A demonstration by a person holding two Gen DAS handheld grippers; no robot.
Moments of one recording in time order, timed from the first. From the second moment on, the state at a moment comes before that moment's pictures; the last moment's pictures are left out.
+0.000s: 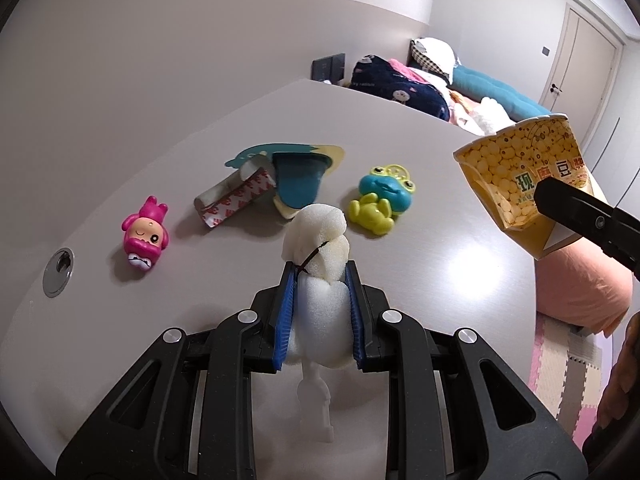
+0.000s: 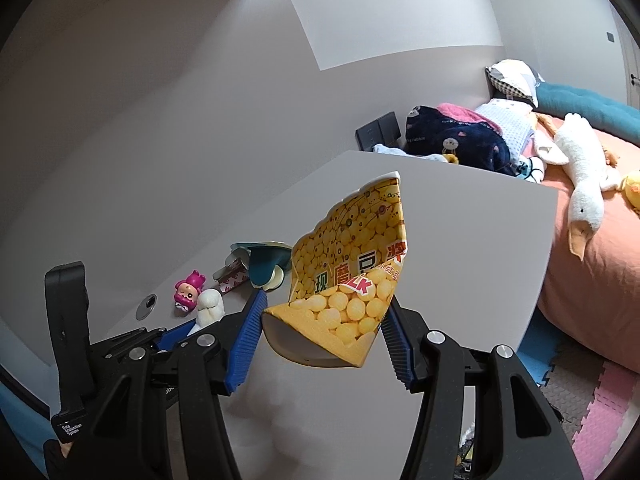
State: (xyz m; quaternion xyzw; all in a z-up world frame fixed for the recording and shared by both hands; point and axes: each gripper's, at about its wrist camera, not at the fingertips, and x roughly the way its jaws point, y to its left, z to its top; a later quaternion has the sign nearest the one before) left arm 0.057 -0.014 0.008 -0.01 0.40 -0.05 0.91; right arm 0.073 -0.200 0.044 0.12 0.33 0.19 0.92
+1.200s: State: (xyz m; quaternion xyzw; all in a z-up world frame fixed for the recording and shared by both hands) left arm 0.036 -0.137 0.010 0.03 0.40 -0.15 0.90; right arm 0.001 -0.316 0.049 0.15 0.29 0.09 0.94
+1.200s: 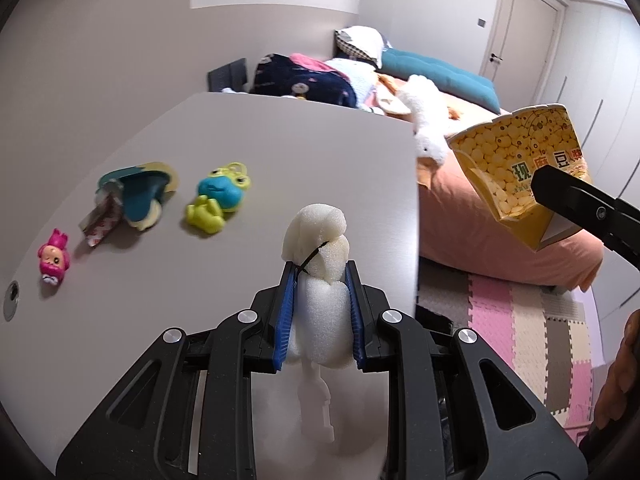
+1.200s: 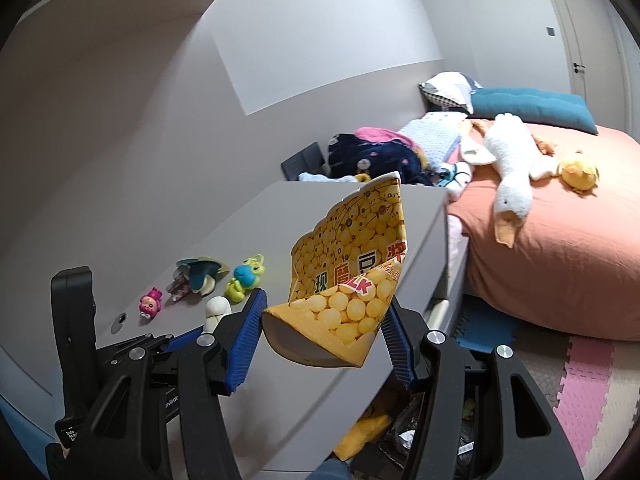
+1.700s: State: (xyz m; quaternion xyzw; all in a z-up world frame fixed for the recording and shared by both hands) left arm 0.030 -0.193 0.006 0.06 0.40 -0.20 0.89; right arm -0.026 -0.372 0.039 0.17 0.29 0.03 0.94
